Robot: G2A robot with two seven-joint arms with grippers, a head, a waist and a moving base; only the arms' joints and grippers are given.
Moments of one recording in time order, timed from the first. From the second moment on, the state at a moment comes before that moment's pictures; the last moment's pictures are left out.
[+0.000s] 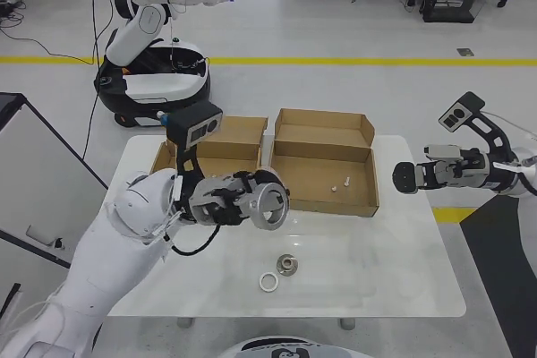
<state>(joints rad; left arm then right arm) 1.12 -1.04 -1.07 -1.94 -0.63 -0.82 -0.83 -1.26 -0.84 1.69 -1.70 0.68 0.22 1.50</state>
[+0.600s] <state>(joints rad) 1.11 -1.07 -1.08 -1.92 -1.10 -0.89 -0.93 -1.26 -0.84 1.69 -1.70 0.68 0.22 1.50</state>
